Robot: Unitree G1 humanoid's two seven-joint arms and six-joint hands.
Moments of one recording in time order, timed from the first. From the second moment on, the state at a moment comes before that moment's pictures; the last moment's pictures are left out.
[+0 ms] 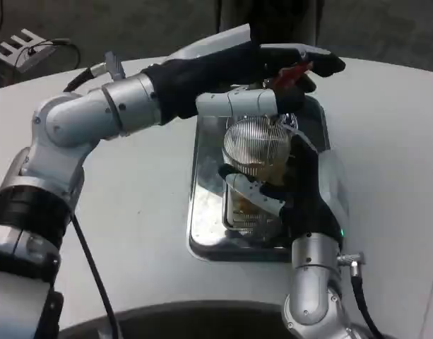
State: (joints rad) left arm -1.29 0.43 -0.14 1.00 0.06 -0.72 -0.80; right arm -0.64 0.08 0.18 0.40 -0.42 0.11 -0.53
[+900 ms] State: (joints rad) left arm -1.25 0.43 -0.03 0.96 -0.03 -0.73 -0.81; right arm -0.66 0.08 0.18 0.48 -0.39 0.05 -0.67
